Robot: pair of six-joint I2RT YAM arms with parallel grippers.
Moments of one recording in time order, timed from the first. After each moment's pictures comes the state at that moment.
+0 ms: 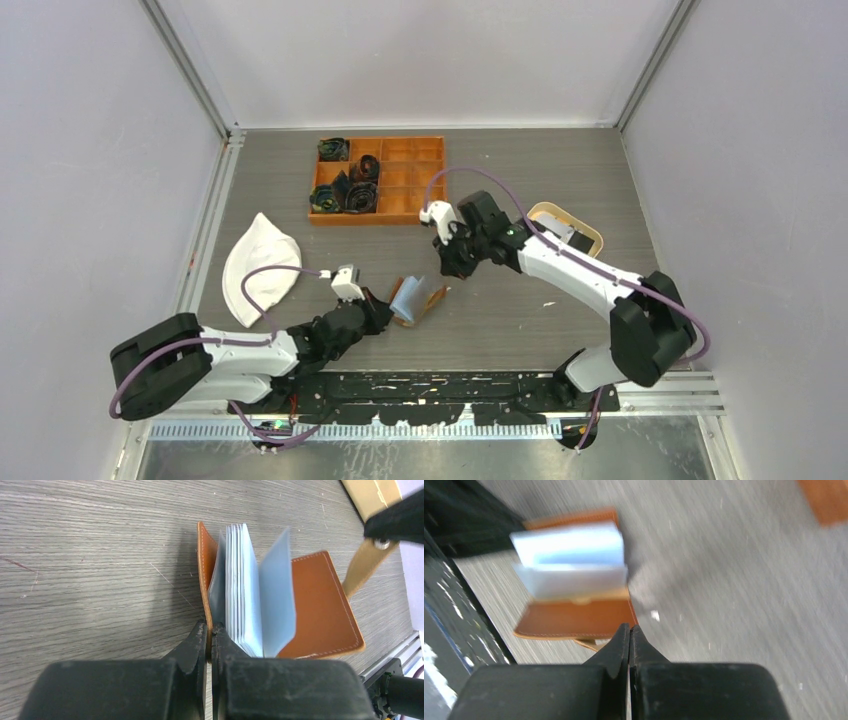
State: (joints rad) left arm -1.06 1.15 0.16 0.52 -0.47 -0.94; right arm 0.67 1.47 1.05 -0.43 -0.39 -0.17
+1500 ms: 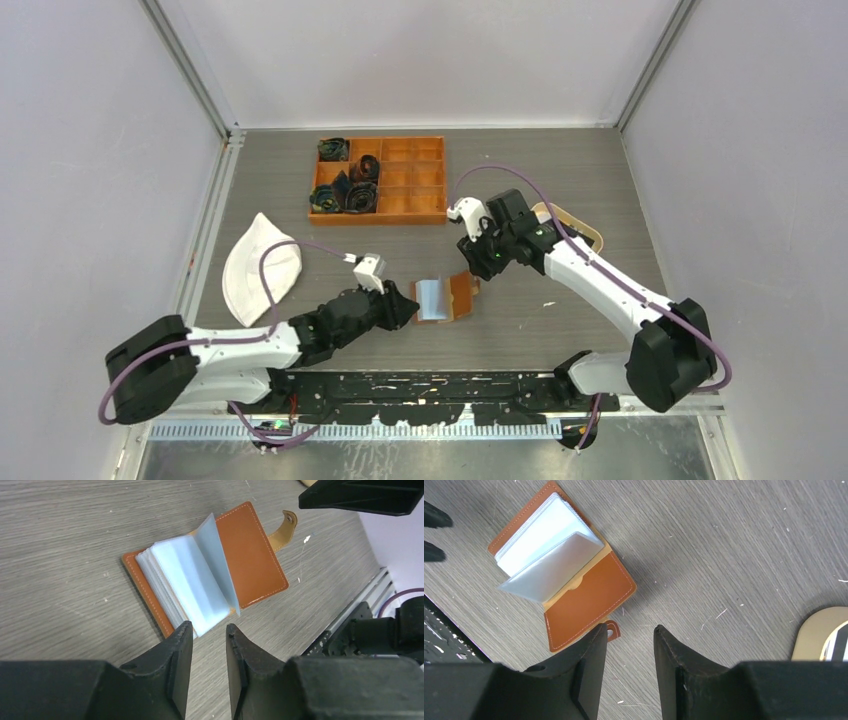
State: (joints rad) left arm -1.06 1.07 0.27 0.46 -0.26 -0.74; right arm 0.53 1.30 0.97 -0.61 -0.23 -0.30
